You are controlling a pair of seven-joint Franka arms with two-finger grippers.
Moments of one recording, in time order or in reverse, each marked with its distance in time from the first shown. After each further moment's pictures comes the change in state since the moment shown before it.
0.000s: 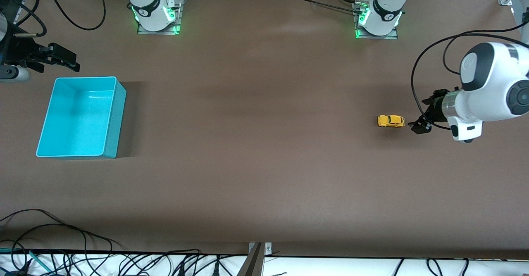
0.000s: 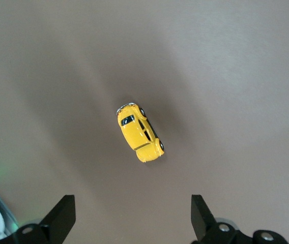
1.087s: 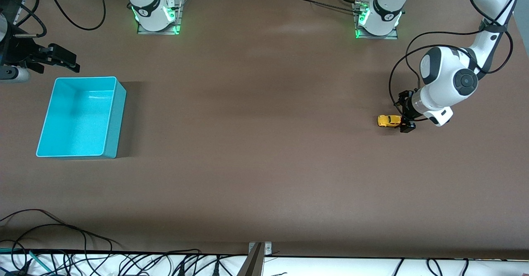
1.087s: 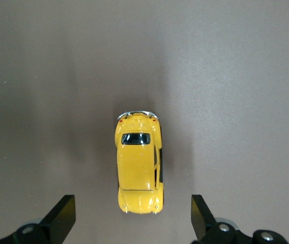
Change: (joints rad) left arm 0.026 -0.014 0.002 -0.453 0.035 0.631 -0.419; right arm 0.000 0.000 0.000 0.000 0.000 0.006 -0.001
